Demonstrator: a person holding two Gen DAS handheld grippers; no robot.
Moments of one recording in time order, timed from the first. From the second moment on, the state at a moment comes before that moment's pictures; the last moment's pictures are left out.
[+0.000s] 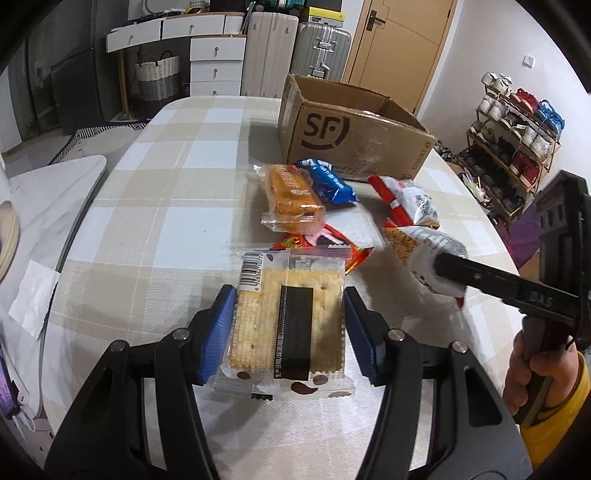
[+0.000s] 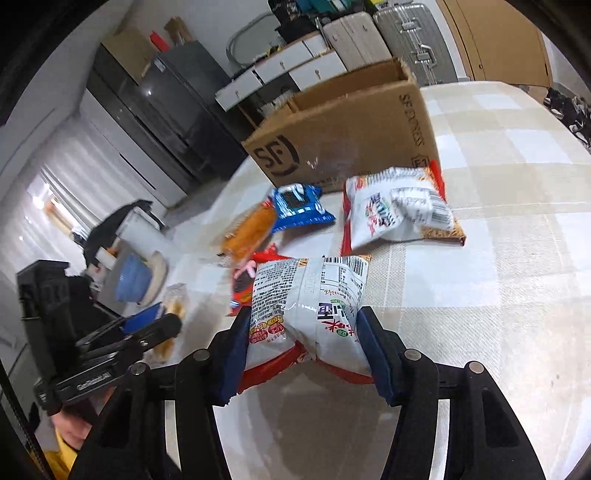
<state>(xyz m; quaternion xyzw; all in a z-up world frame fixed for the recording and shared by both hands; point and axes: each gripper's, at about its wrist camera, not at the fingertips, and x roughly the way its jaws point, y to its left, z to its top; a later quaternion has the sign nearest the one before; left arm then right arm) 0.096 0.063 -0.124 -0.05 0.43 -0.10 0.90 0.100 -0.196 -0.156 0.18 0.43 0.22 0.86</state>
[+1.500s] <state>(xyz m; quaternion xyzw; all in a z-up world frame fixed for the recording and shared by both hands) 0.082 0.059 -0.101 -0.05 0.41 -0.10 0.90 0.061 -0.169 -0.152 0.02 0.44 0.22 0.87</state>
